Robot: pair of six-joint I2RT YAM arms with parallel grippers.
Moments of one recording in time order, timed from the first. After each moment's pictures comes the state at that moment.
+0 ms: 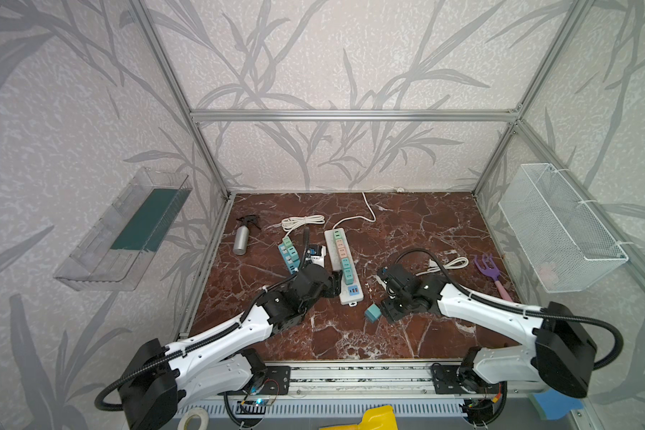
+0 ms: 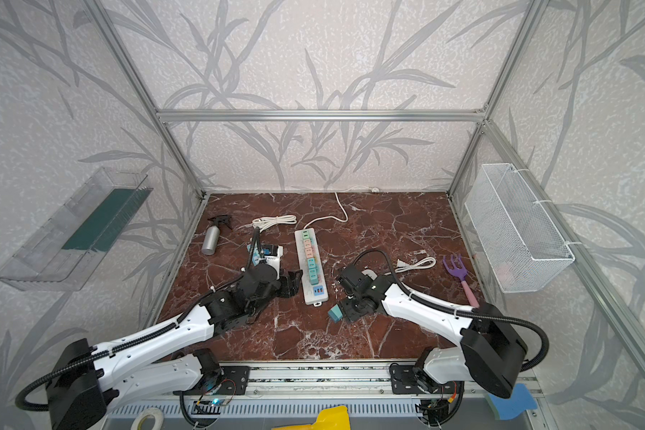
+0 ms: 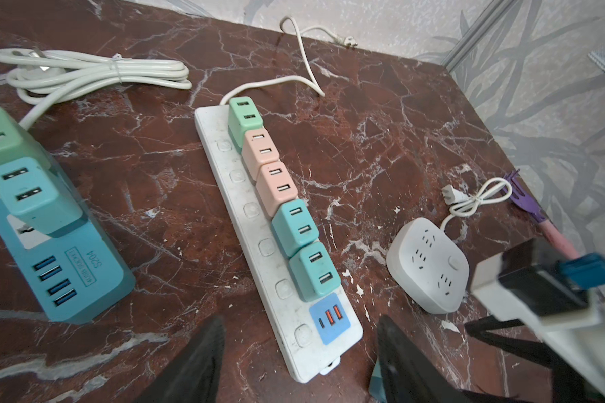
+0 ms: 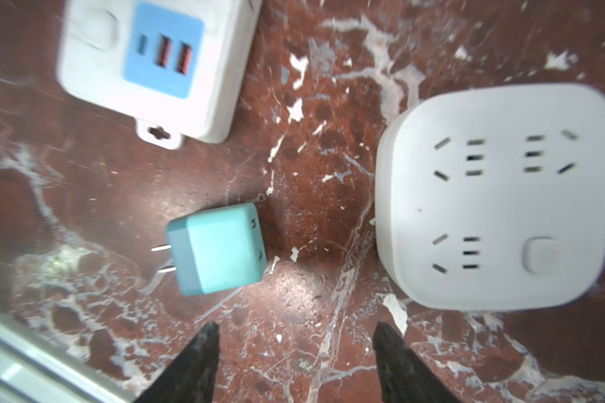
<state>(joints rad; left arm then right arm) -0.87 1.09 0.67 -0.19 -0.30 -0.57 0.84 1.28 0.81 -0.70 0.05 0.34</state>
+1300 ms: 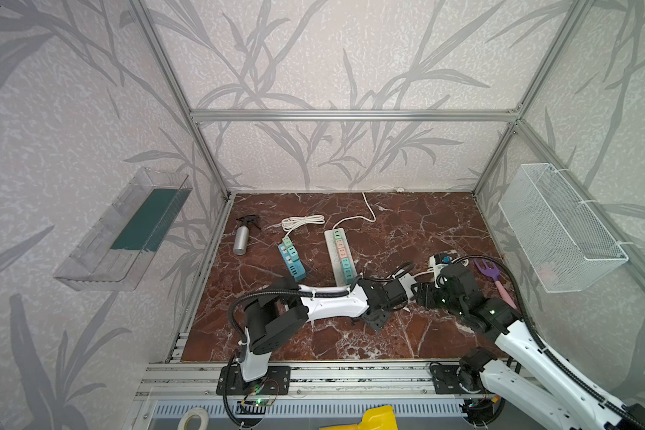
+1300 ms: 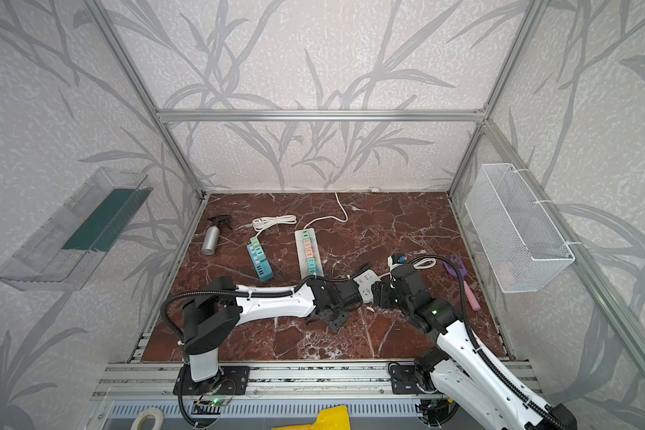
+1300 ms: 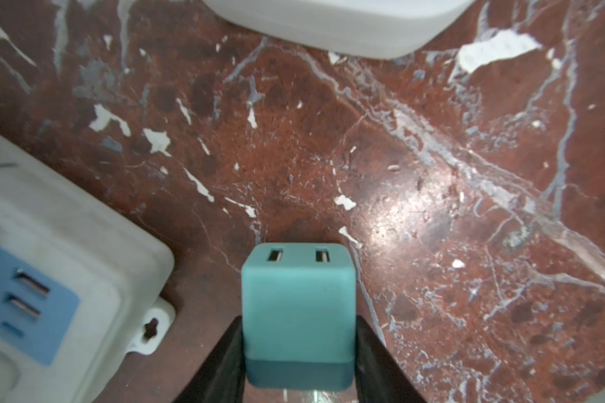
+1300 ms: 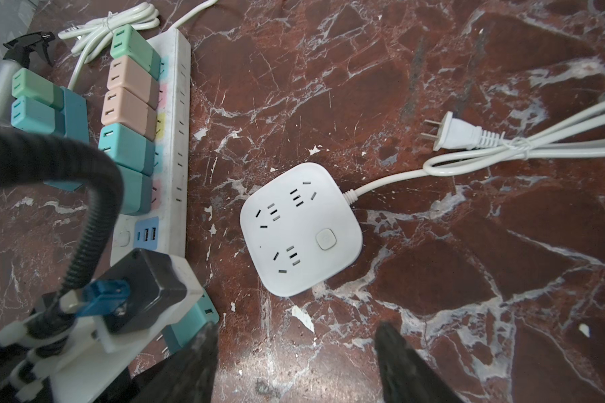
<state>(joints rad) -1.15 1.91 1.27 -0.70 -0.13 -0.38 0.50 0.77 0.59 -0.62 0.04 0.48</state>
